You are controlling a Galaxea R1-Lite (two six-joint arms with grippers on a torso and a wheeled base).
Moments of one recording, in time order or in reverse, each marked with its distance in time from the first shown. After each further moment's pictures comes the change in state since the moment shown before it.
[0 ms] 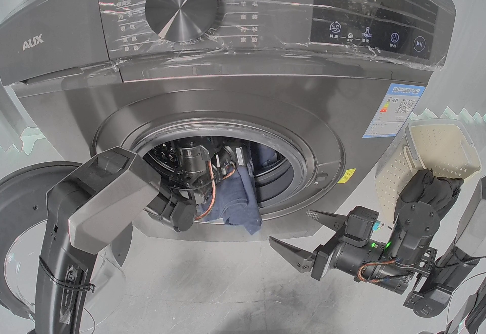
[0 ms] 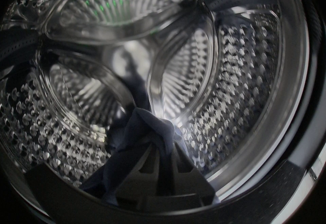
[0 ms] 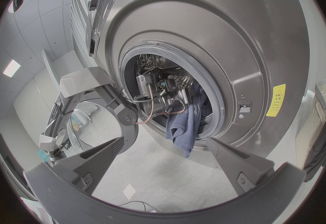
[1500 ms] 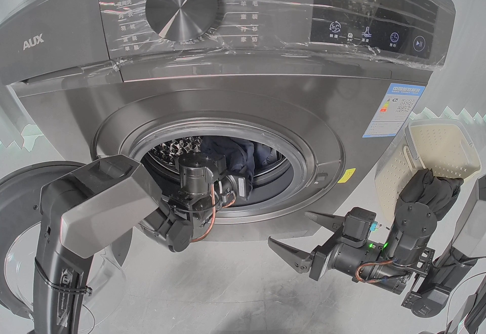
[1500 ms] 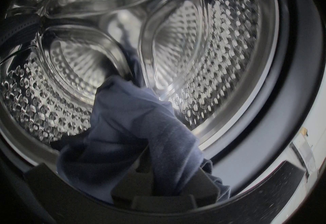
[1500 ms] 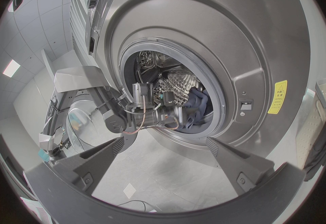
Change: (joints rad) left arm -0.037 -0.050 0.224 0.036 -0.021 0.010; right arm 0.000 0.014 -0.005 0.000 0.001 0.001
